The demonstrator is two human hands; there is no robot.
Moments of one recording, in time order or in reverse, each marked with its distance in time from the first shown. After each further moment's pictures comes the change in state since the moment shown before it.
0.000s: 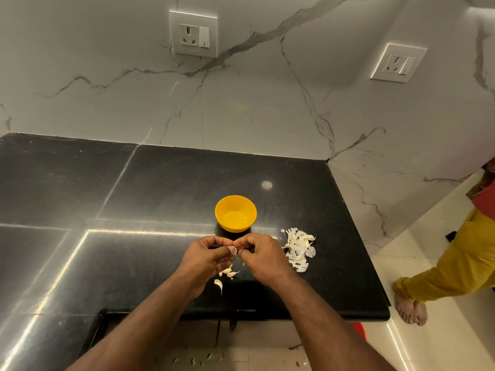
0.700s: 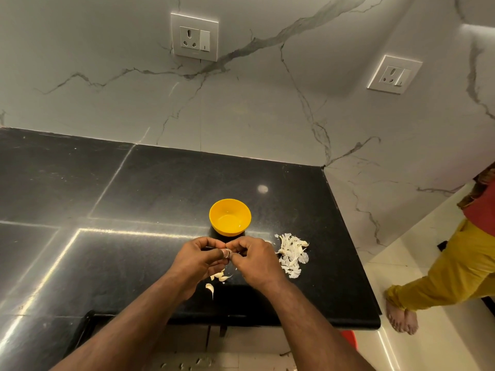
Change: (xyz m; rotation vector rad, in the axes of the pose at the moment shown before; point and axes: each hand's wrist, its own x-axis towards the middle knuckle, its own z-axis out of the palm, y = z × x) left_hand 0.001 0.003 0.001 -0.030 -0.015 0.011; right_hand 0.001 -0.004 -0.002 -0.037 0.027 -0.031
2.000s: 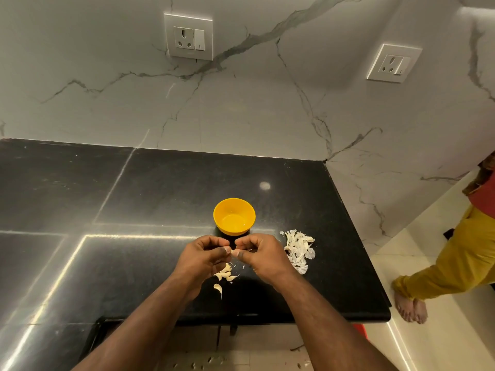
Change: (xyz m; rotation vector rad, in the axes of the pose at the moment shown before) left_hand 0.002 0.002 -0.004 0.034 0.042 0.014; right_hand 0.008 0.012 0.003 0.237 0.003 0.119
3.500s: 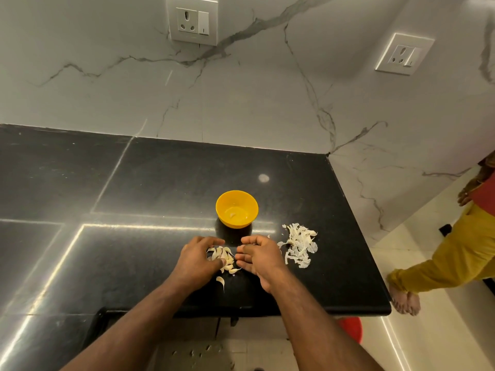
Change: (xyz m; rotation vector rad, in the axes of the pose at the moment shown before) left_hand 0.016 -0.025 -0.025 0.895 0.022 0.240; right_hand 0.007 0.015 0.028 0.566 0.100 0.463
